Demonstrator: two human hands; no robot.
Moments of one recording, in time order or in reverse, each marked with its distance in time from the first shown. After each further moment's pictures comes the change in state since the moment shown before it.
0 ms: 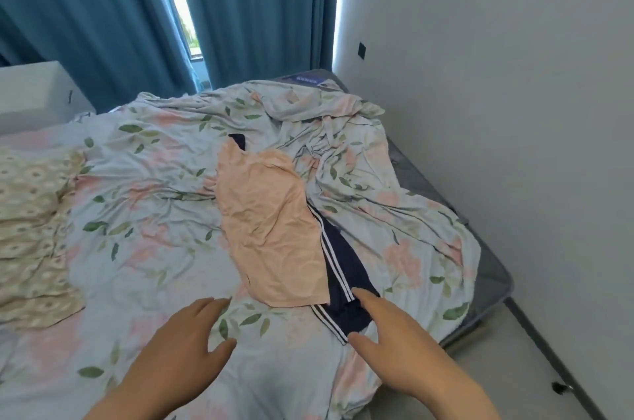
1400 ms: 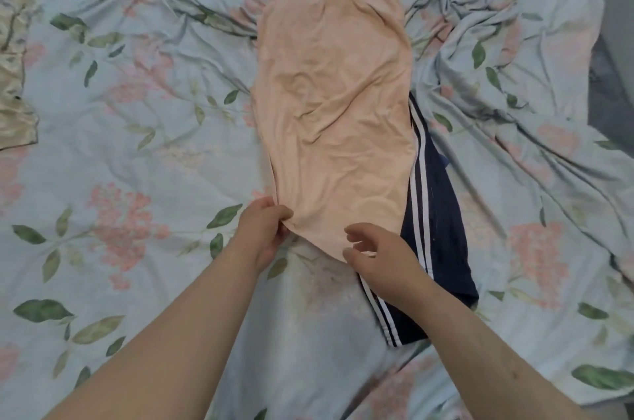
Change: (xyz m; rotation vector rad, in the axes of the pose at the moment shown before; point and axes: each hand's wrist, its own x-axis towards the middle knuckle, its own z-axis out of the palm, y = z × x) left_hand 0.320 -0.093 0.288 -1.734 0.209 -0.812; right_hand 0.339 0.132 0.182 0.173 -0.210 0.016
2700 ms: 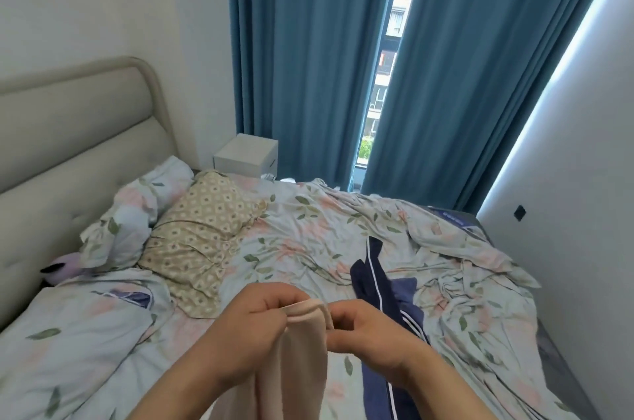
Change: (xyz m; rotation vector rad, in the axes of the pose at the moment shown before) left_hand -0.559 0.261 -0.200 0.554 -0.358 1.064; right_hand -0.327 -0.430 0.005 0.001 -0.485 -0.612
